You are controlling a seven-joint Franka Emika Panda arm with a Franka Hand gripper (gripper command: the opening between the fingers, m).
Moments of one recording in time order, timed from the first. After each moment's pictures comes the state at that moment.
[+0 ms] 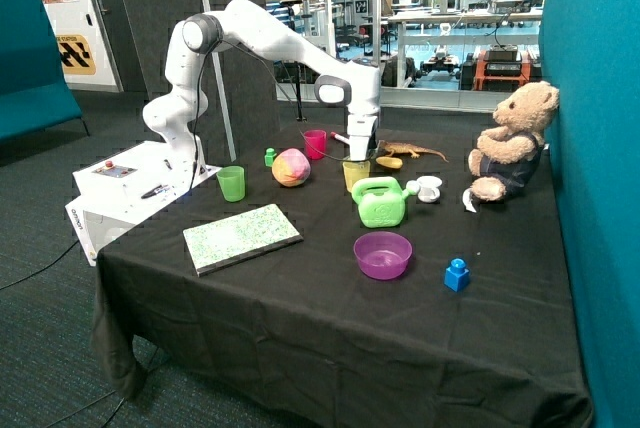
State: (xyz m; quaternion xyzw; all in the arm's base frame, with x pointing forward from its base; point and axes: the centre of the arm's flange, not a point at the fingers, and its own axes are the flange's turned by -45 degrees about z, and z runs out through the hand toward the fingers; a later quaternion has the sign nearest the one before) arm 0.666 0.032 0.329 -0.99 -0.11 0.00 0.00
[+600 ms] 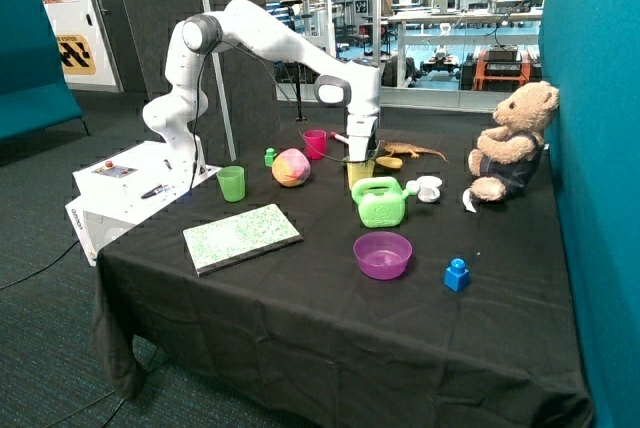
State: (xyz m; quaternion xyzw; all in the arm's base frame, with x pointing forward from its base) arm 0.668 0.025 0.331 -0.99 -0.11 0.00 0.00
